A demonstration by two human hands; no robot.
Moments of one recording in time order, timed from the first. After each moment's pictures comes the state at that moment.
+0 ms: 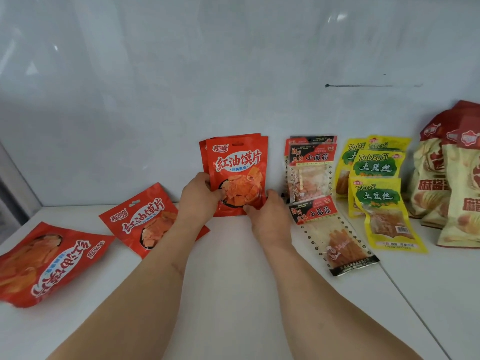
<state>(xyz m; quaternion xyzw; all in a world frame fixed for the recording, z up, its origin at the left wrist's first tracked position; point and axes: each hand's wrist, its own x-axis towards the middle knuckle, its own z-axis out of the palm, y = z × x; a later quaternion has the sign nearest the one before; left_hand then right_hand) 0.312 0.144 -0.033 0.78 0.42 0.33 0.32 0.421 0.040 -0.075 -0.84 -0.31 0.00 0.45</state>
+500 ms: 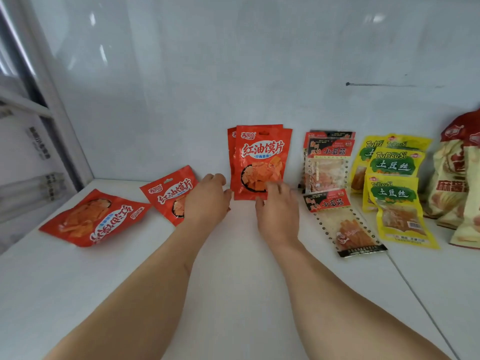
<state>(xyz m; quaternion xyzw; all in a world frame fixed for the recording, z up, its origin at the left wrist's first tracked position) 0.258 0.097 -0.035 0.85 0.45 0.26 0.09 0.379 0.012 -0.077 -0.80 -0.44 -0.19 0.36</state>
